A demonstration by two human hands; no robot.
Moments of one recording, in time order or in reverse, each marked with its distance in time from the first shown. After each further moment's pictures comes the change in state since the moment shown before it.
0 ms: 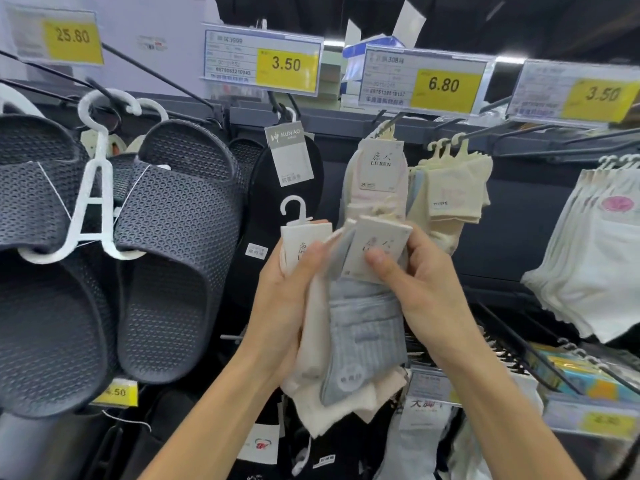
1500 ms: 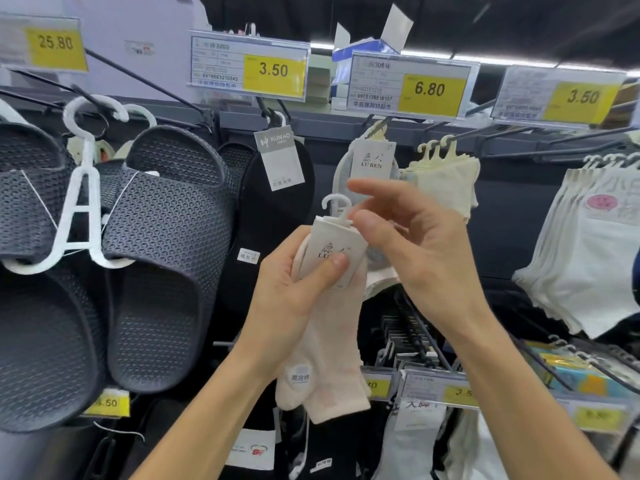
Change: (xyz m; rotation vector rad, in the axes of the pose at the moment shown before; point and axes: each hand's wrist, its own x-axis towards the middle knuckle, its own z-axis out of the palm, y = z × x) left_hand 0.001 0.013 0.007 0.307 -0.195 0.171; right_hand 0.018 -0.040 0.001 -0.171 -0.014 -0.225
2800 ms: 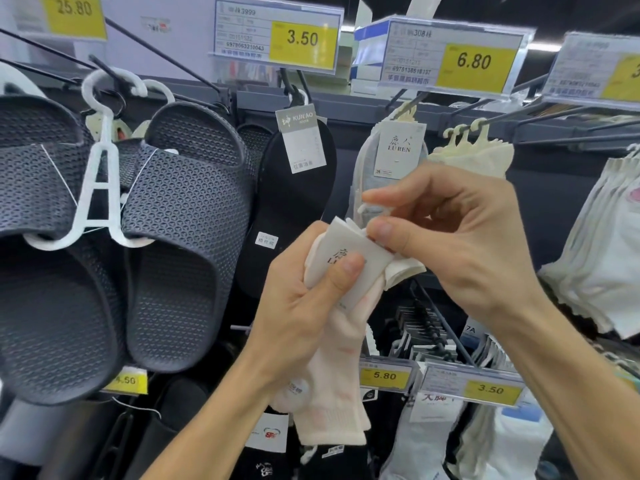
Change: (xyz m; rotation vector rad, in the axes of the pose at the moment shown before) left_hand -0.019 0.010 -0.003 0.140 0.015 0.143; right_hand 0.003 -0.019 0.000 0.023 -0.114 -0.054
